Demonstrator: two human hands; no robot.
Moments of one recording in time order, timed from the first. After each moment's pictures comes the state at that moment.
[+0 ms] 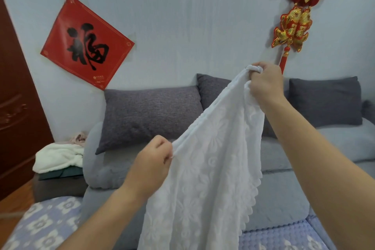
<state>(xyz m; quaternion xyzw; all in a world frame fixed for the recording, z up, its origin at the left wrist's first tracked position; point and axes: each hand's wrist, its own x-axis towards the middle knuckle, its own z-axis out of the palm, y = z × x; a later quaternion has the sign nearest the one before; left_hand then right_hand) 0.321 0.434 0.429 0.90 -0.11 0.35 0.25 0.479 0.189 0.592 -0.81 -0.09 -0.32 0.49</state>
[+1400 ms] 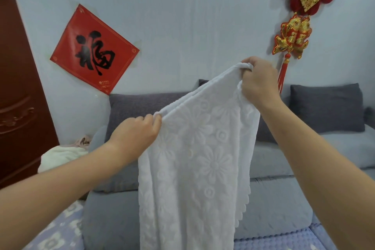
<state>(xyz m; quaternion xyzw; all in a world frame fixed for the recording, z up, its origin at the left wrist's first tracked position) 0.337 0.497 0.498 0.90 -0.10 0.34 -0.26 0.448 0.209 0.617 -0.83 -0.16 -0.37 0.39</state>
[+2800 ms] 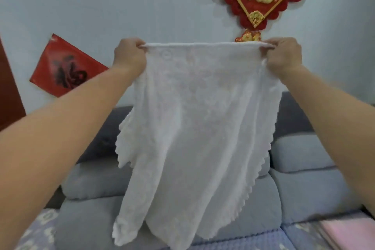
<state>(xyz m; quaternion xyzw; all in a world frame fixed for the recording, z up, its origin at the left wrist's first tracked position) 0.386 0.282 0.709 0.82 0.05 0.45 0.35 0.467 -0.071 0.714 -0.83 -0.09 -0.38 0.40</state>
